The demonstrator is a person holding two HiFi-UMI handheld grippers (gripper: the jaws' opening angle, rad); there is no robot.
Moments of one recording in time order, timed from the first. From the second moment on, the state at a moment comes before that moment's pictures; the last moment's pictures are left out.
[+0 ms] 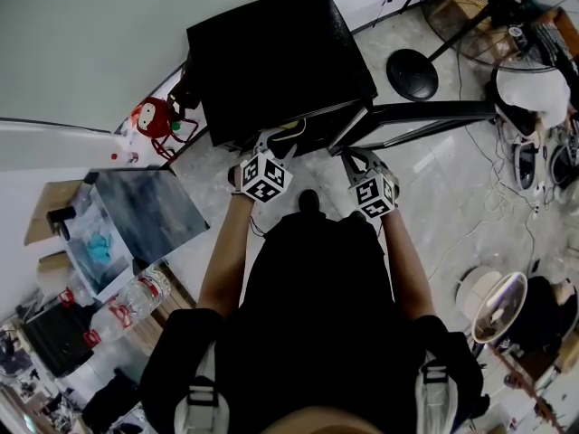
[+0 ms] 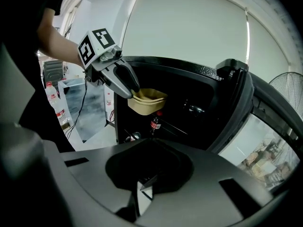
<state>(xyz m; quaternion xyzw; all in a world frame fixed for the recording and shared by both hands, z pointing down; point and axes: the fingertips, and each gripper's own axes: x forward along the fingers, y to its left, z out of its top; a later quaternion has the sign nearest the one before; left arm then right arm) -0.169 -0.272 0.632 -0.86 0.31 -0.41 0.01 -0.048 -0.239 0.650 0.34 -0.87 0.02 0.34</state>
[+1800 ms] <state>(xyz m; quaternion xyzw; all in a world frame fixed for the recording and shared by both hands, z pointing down) -0.164 -0.271 0.656 -0.83 0.24 -0.51 0.06 -0.030 -0.231 0.649 0.37 -0.87 0.04 0.33</state>
